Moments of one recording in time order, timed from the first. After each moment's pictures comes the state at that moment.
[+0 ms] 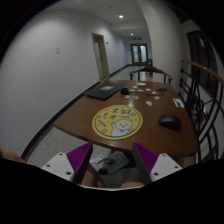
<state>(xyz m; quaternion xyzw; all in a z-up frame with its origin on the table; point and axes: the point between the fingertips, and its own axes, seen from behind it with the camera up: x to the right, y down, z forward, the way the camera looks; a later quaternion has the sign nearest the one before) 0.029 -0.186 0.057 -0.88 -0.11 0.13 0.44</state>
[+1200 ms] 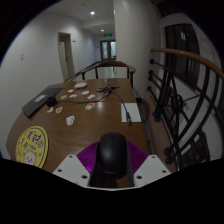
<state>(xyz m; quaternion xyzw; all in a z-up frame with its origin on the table) 0.281 0.066 -0.020 -0.90 0.00 0.02 0.43</state>
